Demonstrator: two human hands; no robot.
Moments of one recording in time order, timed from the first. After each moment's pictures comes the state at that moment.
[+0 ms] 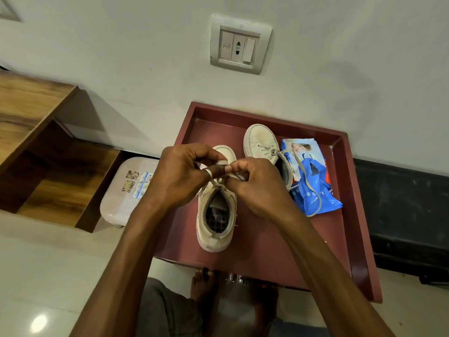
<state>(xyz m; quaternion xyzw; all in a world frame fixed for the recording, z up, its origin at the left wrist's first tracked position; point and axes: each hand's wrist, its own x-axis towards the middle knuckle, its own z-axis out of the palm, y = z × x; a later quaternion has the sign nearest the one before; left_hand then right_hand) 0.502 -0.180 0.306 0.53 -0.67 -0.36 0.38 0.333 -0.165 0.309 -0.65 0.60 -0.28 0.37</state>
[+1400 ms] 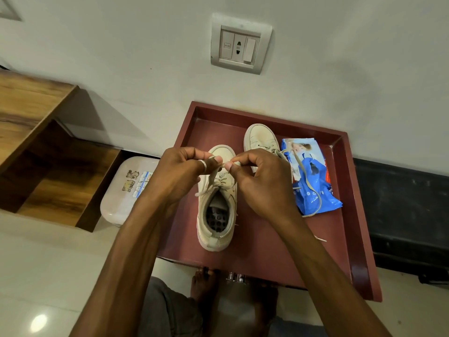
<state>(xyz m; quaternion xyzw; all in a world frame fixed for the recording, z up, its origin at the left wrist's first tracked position) 0.499 -0.182 0.306 0.60 -0.46 -0.54 0.37 0.336 -0.164 0.304 -0.65 0.63 -0.38 0.21</state>
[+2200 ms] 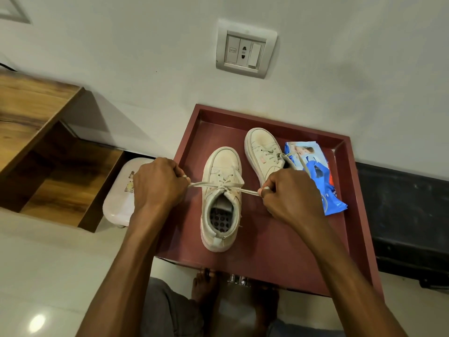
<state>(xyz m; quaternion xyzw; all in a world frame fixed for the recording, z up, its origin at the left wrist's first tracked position) 0.529 -0.183 0.281 0.78 -0.58 -0.16 0.18 0.297 -0.159 0.295 -0.66 0.73 -0.11 0.13</state>
